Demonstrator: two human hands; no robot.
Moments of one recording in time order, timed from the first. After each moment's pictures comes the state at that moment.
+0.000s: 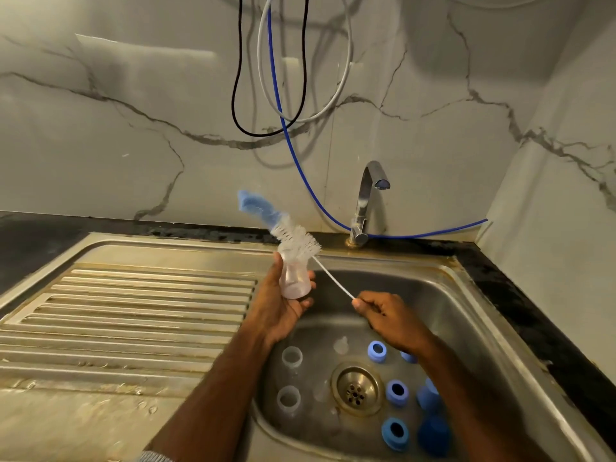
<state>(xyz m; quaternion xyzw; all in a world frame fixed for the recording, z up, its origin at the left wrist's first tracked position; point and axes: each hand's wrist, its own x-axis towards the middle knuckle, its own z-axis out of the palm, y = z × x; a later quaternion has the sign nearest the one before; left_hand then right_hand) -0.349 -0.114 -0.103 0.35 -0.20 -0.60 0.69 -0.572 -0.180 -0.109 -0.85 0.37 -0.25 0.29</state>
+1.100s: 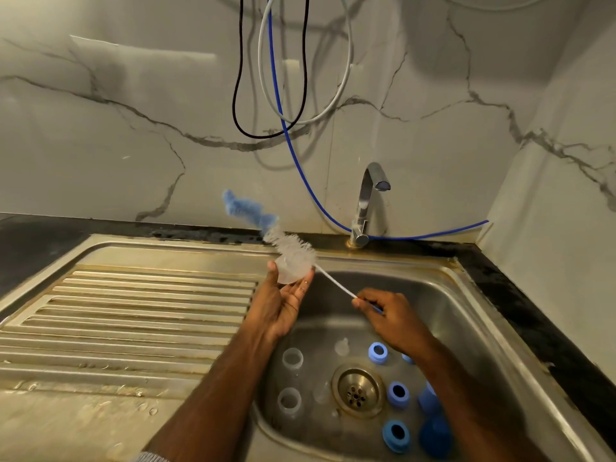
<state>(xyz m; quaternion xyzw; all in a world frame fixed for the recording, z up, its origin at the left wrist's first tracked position) -0.350 -0.118 -0.100 0.18 -0.03 -0.62 0.77 -0.573 -0.186 -0.118 -0.86 0.35 -0.29 0.24</state>
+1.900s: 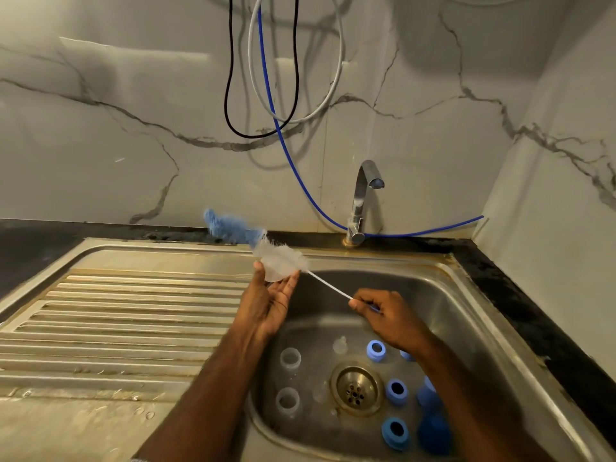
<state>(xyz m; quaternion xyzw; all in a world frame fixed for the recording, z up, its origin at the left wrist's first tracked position) -0.341 -0.117 -0.098 0.20 -0.03 -0.59 0.78 -0.575 -0.183 -0.110 -0.85 0.35 -0.28 0.25</state>
